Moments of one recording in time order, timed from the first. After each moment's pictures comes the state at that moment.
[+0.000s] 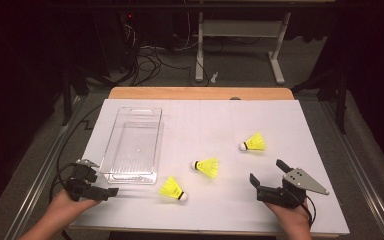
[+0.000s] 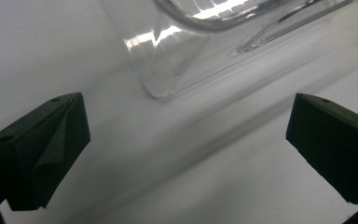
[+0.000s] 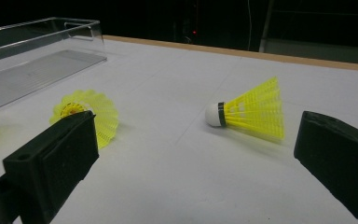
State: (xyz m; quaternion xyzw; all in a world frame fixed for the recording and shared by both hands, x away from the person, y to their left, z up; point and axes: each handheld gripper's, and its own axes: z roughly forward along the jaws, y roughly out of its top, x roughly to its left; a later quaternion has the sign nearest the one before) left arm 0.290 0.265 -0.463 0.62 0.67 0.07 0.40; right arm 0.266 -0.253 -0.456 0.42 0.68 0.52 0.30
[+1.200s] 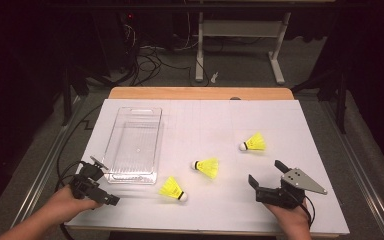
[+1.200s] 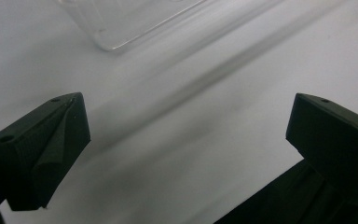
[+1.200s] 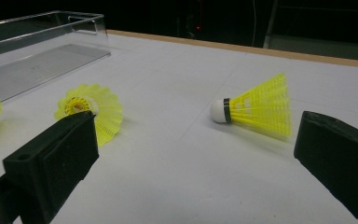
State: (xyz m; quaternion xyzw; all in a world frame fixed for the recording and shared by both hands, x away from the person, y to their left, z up) left arm 0.289 0.249 -0.453 0.68 0.68 0.00 0.28; right arm 0.266 -0.251 -0.457 0.42 0.69 0.51 0.29
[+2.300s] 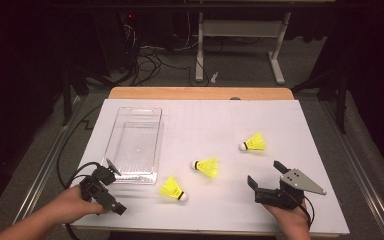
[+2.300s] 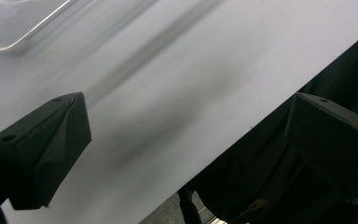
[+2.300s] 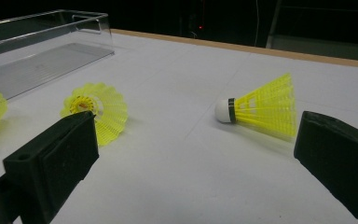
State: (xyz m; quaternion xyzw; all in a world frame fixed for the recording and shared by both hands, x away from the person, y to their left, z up) left arm 0.277 0.215 -0.443 0.74 0.64 -0.05 0.22; right arm 0.264 -0.248 -0.457 0.41 0.70 0.51 0.29
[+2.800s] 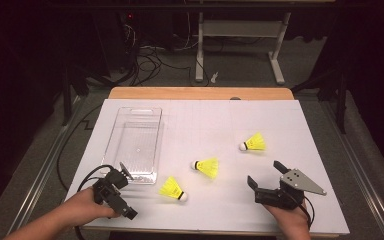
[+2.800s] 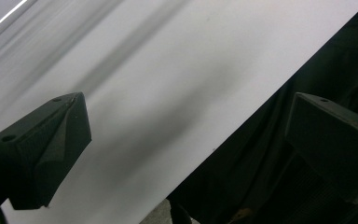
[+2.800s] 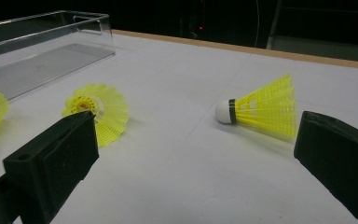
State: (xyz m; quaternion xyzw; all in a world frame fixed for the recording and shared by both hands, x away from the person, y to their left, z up) left arm 0.271 0.184 -0.445 0.75 0.62 -0.07 0.23; right arm 0.264 -0.248 -0.456 0.41 0.70 0.51 0.29
